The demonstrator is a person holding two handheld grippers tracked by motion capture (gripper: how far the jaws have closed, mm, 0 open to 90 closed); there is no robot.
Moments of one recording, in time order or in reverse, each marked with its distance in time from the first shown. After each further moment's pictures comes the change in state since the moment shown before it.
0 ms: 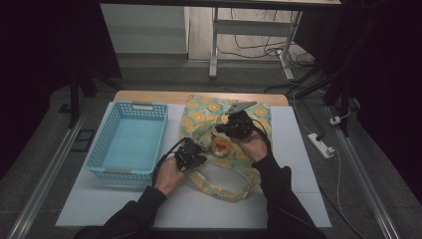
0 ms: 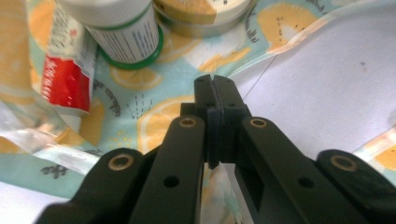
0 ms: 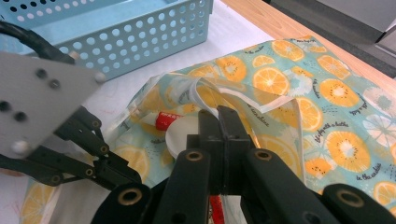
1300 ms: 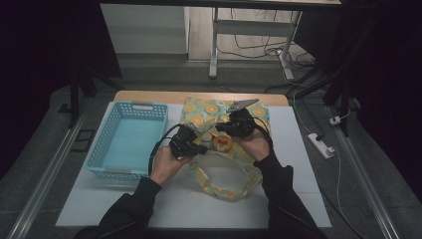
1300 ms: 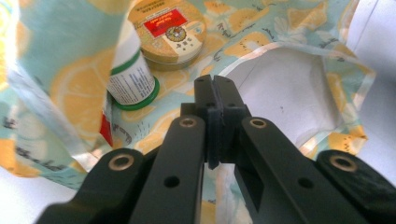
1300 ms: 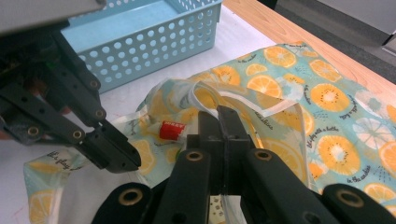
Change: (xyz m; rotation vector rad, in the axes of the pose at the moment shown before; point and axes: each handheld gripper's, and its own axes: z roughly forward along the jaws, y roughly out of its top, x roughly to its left) left arm 0.019 0.023 -0.044 -0.085 -0.169 -0.067; right arm 0.004 0.009 -0.012 -0.004 0.026 0.003
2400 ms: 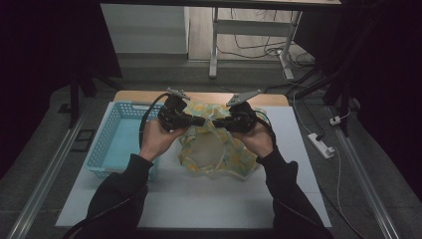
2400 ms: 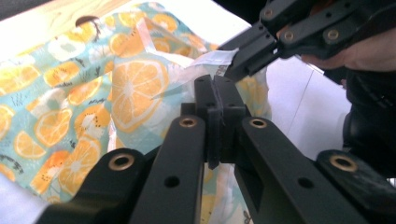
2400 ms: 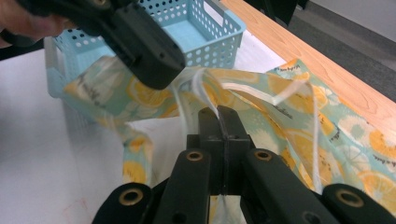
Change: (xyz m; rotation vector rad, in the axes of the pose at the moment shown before) left arm 0.010 0.056 -0.084 -0.159 -0.058 0.002; right arm 0.014 0.029 -0.026 -0.021 0.062 -0.021
